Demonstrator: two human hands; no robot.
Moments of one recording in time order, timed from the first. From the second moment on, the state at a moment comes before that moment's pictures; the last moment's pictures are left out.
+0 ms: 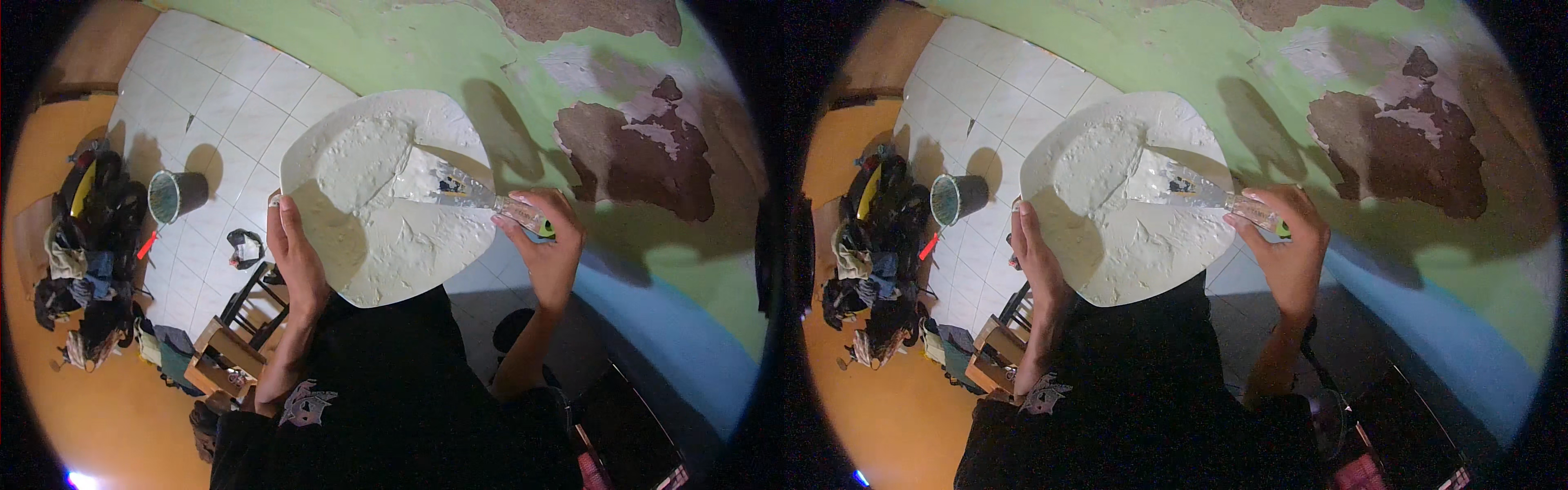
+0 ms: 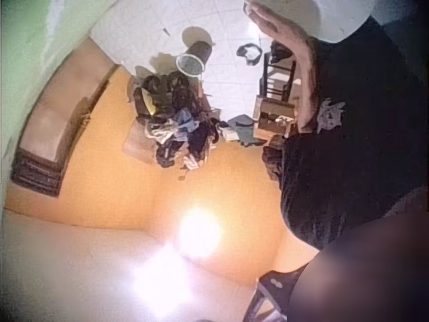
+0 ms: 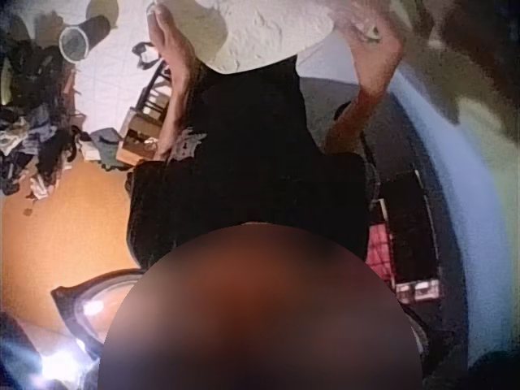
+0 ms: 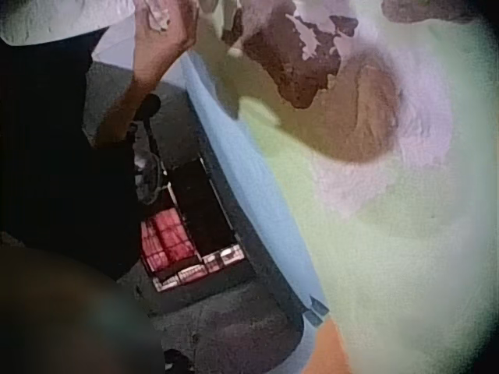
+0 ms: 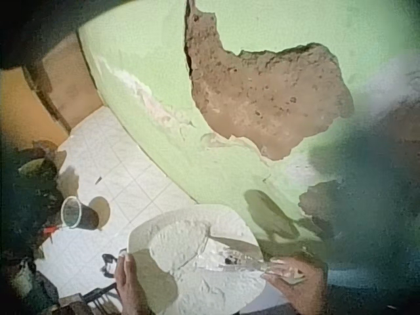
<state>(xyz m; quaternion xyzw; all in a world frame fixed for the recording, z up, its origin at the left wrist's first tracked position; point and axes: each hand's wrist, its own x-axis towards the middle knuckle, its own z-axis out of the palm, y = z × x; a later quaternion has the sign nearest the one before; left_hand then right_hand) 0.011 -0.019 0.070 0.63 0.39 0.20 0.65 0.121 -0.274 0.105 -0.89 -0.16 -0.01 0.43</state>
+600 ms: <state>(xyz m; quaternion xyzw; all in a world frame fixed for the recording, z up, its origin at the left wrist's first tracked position) 0.030 -0.012 0.064 0.56 0.42 0.19 0.69 0.104 -0.310 0.076 -0.83 -0.11 -0.13 0.52</state>
